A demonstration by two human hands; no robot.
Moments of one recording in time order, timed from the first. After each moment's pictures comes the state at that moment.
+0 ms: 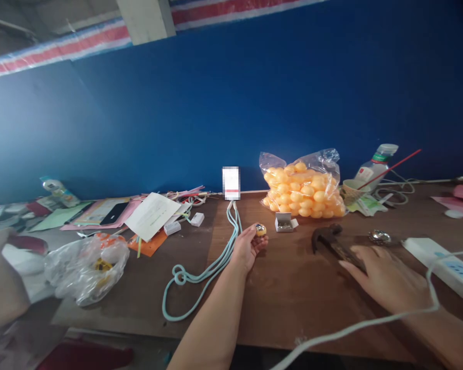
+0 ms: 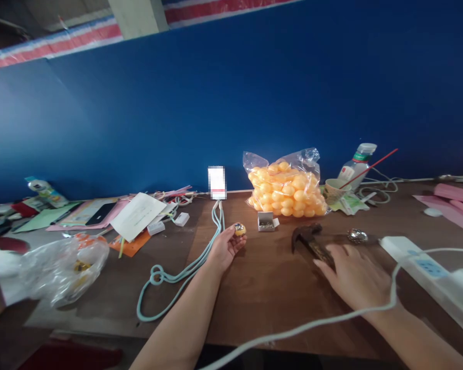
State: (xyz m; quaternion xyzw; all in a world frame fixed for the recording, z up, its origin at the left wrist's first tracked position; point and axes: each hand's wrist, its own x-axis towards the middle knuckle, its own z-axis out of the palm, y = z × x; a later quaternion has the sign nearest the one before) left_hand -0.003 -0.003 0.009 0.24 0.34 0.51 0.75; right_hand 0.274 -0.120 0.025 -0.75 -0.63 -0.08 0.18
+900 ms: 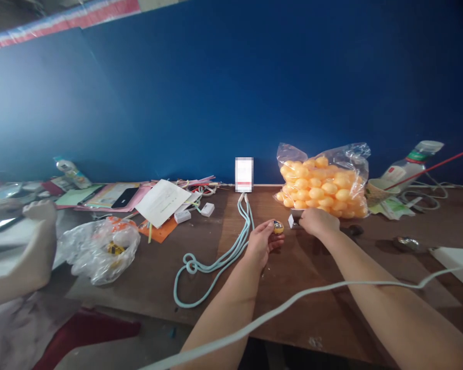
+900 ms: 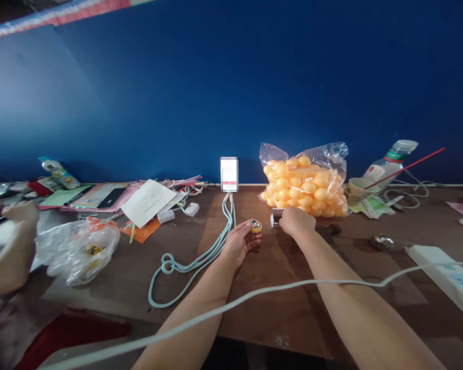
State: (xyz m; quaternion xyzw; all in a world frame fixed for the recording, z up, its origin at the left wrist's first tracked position) left_hand 0.003 -0.001 0.009 0.23 0.37 0.48 0.76; right_hand 0.181 0.038 0.042 -0.81 -0.58 0.06 0.00
